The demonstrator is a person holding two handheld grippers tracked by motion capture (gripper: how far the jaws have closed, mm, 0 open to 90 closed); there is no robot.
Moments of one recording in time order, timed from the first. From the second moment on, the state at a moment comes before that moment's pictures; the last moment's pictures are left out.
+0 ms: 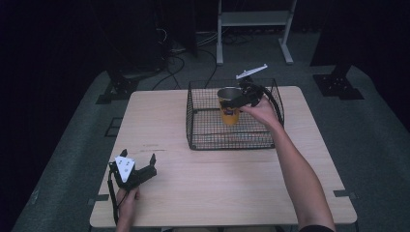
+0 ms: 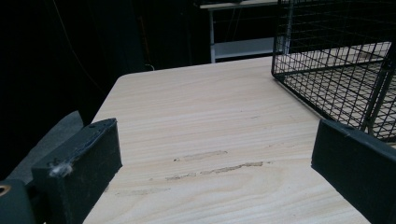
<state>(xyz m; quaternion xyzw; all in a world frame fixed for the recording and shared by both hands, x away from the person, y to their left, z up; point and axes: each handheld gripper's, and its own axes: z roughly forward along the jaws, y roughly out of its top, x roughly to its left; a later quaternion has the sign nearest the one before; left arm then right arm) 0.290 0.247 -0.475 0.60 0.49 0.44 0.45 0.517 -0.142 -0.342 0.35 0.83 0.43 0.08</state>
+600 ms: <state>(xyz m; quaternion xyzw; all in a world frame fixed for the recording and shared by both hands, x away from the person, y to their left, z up) 0.290 0.248 -0.475 0.60 0.49 0.44 0.46 0.534 -0.132 -0.374 0.37 0.85 0.38 0.08</state>
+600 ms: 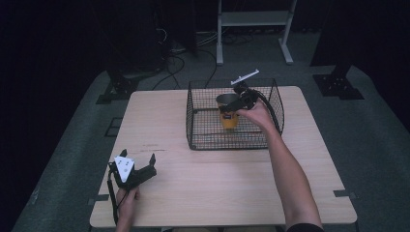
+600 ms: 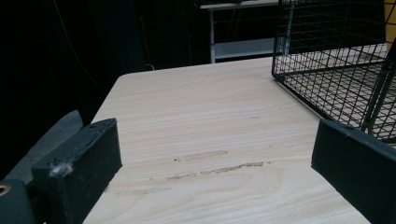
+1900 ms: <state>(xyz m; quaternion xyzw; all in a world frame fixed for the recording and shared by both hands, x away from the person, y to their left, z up) 0.290 0.248 -0.475 0.60 0.49 0.44 0.45 0.531 -0.131 -0.389 0.34 0.87 0.33 0.08</state>
